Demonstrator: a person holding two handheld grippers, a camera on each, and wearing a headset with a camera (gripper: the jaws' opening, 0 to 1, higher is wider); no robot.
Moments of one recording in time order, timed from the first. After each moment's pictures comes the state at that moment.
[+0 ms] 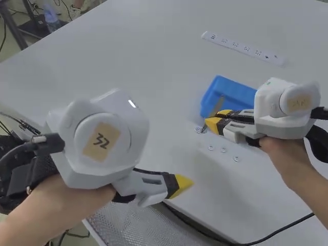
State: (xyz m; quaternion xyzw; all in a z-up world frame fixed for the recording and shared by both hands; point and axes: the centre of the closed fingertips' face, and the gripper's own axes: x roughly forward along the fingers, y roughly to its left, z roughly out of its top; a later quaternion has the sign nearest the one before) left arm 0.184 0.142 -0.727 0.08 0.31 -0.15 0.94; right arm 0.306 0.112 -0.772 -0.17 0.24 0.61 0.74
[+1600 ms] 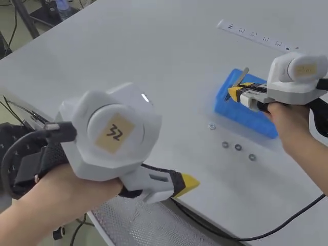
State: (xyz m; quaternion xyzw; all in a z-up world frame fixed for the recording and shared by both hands) left arm 0.186 0.152 -0.740 0.09 0.34 -0.16 0.92; right arm 0.409 0.134 -0.808 -0.14 0.26 0.53 0.80
